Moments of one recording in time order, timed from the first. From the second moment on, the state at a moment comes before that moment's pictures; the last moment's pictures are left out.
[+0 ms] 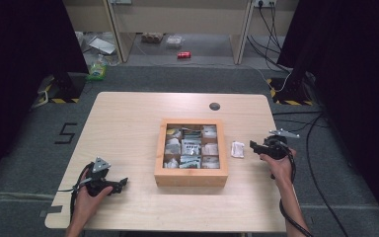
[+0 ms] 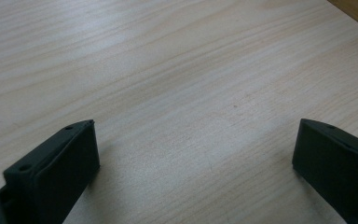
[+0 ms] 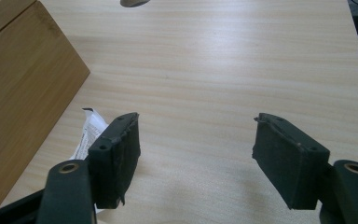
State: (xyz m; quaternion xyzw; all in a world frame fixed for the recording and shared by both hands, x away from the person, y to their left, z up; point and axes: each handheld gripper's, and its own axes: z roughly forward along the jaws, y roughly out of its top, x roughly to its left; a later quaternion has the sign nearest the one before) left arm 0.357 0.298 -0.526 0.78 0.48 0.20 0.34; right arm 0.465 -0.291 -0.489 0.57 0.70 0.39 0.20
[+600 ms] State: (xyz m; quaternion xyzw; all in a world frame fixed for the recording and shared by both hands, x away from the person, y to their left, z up) left arm 0.357 0.299 -0.525 0.78 0.48 0.20 0.34; right arm 0.468 -0.288 -0.513 0.54 0.74 0.34 0.22
